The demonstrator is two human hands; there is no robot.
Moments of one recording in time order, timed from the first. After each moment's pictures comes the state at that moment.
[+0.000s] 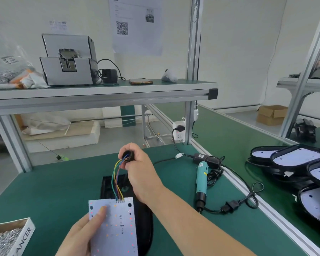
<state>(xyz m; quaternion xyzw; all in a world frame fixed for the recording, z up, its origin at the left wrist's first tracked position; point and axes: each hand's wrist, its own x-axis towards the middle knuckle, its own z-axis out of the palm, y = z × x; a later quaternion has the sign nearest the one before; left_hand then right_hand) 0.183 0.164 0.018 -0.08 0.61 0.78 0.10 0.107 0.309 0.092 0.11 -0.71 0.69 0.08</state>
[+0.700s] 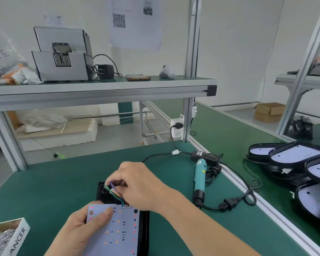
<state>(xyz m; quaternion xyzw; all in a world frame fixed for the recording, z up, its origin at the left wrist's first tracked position) 0.174 0.160 0.033 0.00 0.72 0.70 0.05 0.119 0.335 0.085 0.31 -0.89 0.32 0.07</state>
